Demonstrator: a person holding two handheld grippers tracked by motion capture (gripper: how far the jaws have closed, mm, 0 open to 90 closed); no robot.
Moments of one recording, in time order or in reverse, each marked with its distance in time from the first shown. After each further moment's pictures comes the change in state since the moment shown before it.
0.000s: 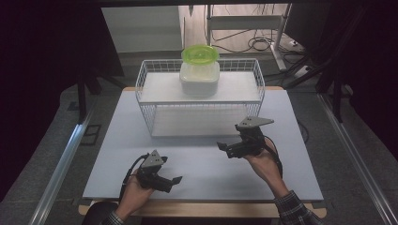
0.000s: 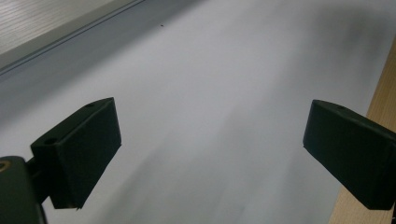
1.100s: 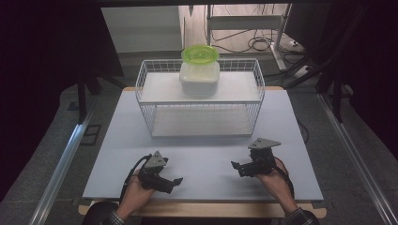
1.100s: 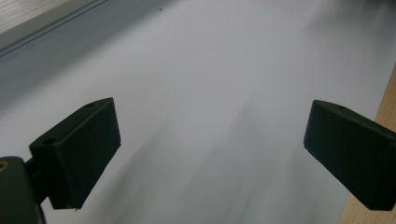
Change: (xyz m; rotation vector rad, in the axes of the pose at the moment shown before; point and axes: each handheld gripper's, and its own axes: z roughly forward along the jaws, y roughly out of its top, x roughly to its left) left arm 0.000 -0.003 0.008 0.060 0.008 0.016; right arm -0.011 -0.081 -0.003 0.139 -0.101 0.045
